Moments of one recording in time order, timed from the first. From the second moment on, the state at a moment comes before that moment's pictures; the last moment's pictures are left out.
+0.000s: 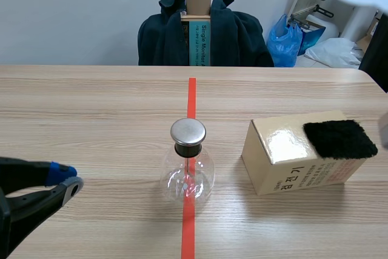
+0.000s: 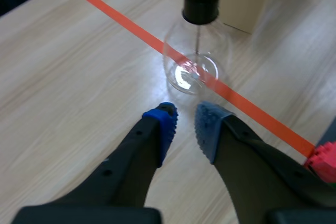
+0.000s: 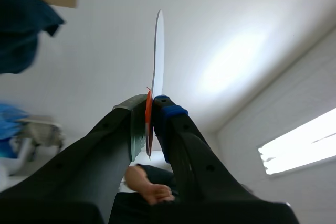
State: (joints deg) left arm 47.1 -31.3 -10.4 117.2 -10.1 -37.1 -2.3; right arm -39.3 35.7 16.7 111.9 -56.3 -32.1 26.5
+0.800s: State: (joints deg) left arm 19.1 -26.6 8.3 77.3 0.2 -41.9 -20.7; right arm -39.3 39.9 39.3 130.5 -33.7 -28.7 26.7
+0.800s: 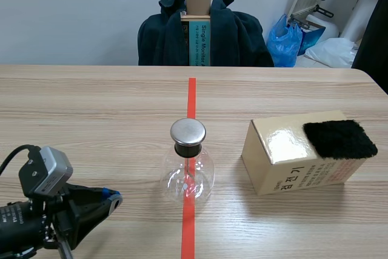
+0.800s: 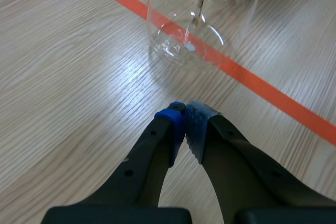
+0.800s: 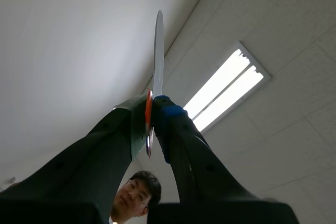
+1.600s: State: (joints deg) left arm 12.6 -24.0 16.5 74.7 1.4 -36.6 -24.1; right arm -23.6 29.1 6.5 119.8 -55.9 -12.1 27.5
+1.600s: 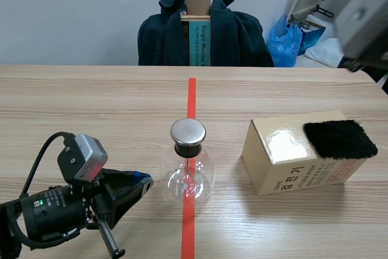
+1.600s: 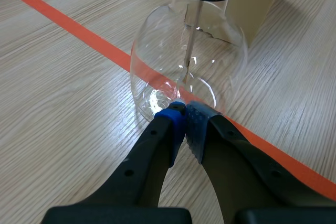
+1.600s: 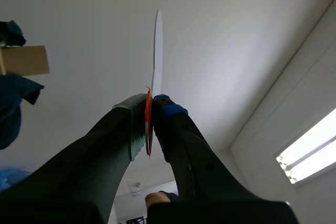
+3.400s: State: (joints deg) left arm 12.6 -24.0 16.5 74.7 1.5 -36.6 -24.1; right arm -20.9 20.0 -4.0 92.5 -73.9 -15.4 52.4
